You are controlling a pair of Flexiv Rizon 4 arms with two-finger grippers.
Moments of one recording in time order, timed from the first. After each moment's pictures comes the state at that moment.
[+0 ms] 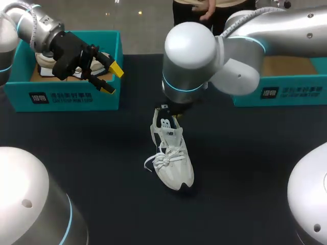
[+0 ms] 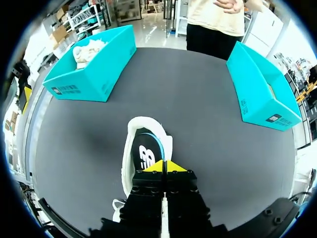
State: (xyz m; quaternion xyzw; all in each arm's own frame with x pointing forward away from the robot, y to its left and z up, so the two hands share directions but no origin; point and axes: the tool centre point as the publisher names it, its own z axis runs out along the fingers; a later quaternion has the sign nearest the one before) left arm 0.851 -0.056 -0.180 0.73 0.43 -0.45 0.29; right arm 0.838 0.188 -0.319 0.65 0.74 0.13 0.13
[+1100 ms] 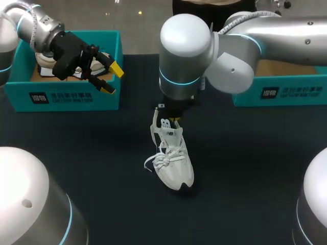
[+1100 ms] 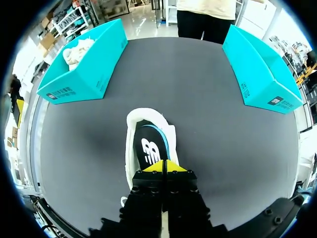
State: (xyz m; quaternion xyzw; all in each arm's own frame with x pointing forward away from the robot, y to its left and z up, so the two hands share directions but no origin) left arm 0.851 -0.055 -0.180 0.73 0.43 -0.45 0.29; right arm 0.826 0.194 -0.326 0.68 0.72 0.10 0.09
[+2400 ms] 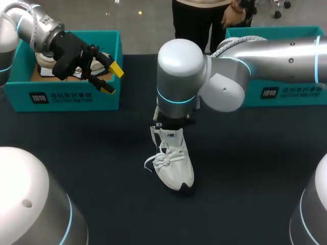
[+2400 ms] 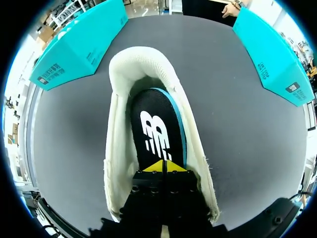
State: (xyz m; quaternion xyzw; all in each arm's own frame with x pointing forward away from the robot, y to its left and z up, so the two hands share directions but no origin) left arm 0.851 -0.055 -0.180 0.73 0.43 -0.45 0.29; right arm 0.810 0.203 -0.398 0.68 0.72 0.08 0.05
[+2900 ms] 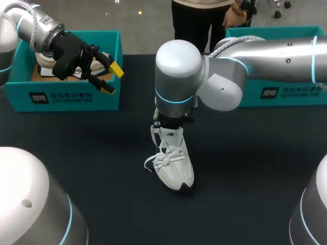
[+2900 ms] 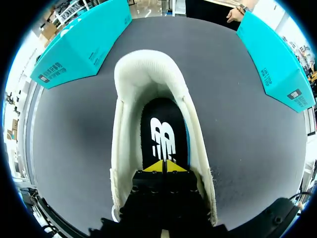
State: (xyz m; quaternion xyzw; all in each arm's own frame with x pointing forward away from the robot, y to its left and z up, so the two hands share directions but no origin) left arm 0.851 -0.055 -0.180 0.73 0.43 -0.45 0.29; right arm 0.823 0.209 -0.391 0.67 0.73 0.09 0.07
